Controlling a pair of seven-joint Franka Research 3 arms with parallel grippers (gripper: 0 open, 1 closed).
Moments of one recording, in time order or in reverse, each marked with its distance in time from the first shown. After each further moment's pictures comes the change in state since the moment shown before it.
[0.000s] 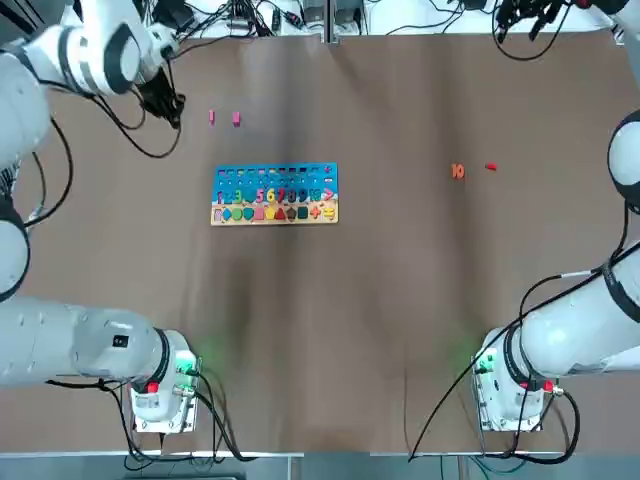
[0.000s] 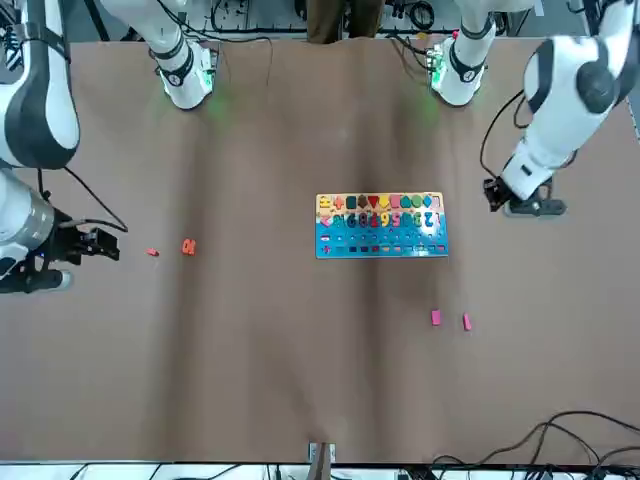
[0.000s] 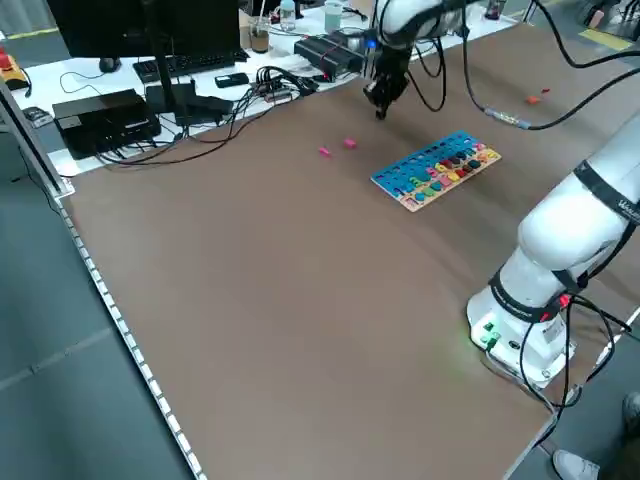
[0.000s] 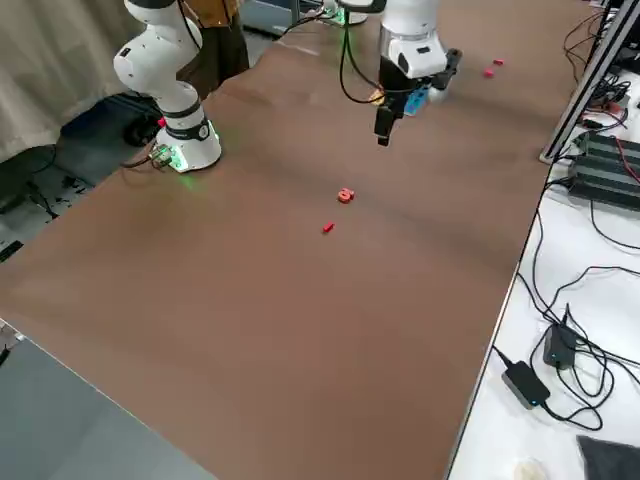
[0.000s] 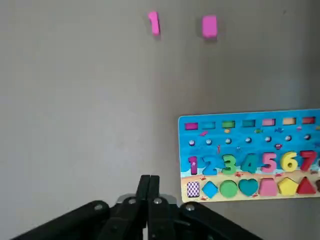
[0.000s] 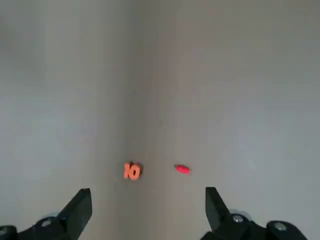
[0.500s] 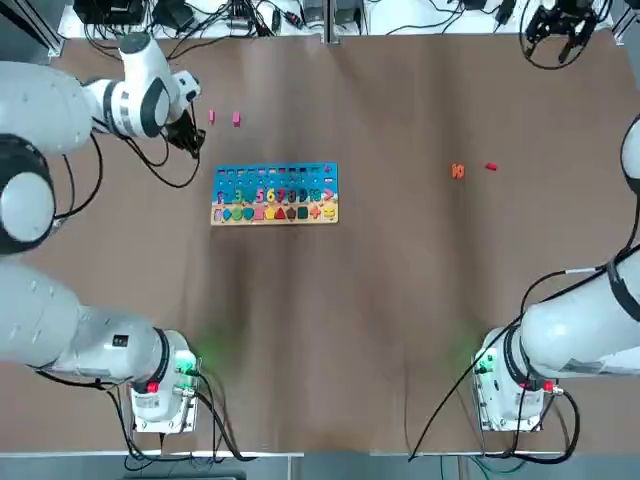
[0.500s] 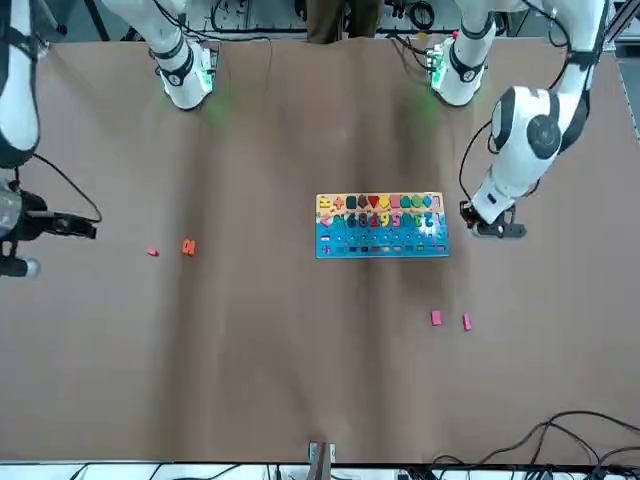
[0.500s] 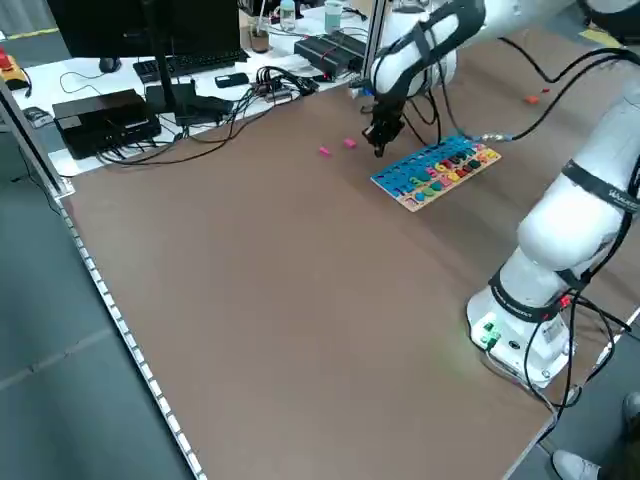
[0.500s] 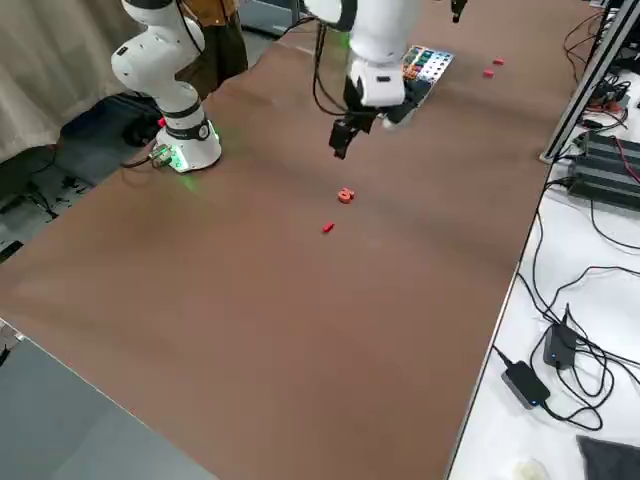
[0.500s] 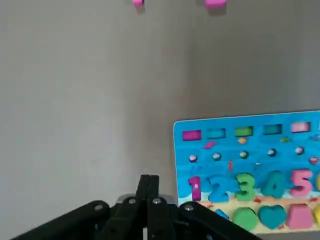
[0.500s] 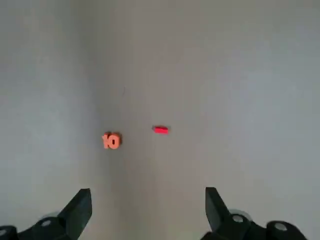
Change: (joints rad) left arm 0.005 0.198 -0.016 -0.078 0.000 0.260 -0.004; right arm -0.105 -0.013 -0.007 -0.029 0.000 -0.114 0.075
